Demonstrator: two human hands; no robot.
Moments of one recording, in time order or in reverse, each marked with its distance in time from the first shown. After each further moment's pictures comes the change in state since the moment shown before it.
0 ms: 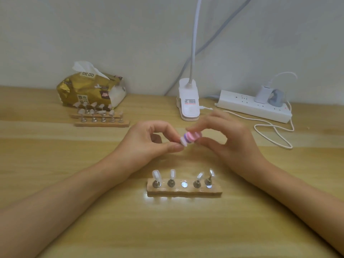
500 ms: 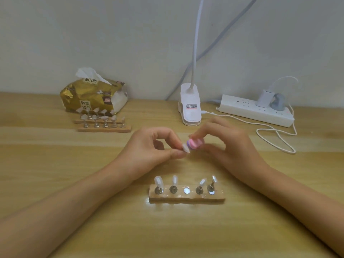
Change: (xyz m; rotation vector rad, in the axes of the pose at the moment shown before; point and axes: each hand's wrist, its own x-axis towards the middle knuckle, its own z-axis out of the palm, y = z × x) left_hand 0.002 0.000 0.001 0.029 -0.006 -0.012; right_hand 0.000 0.004 0.002 -0.022 -0.028 0.011
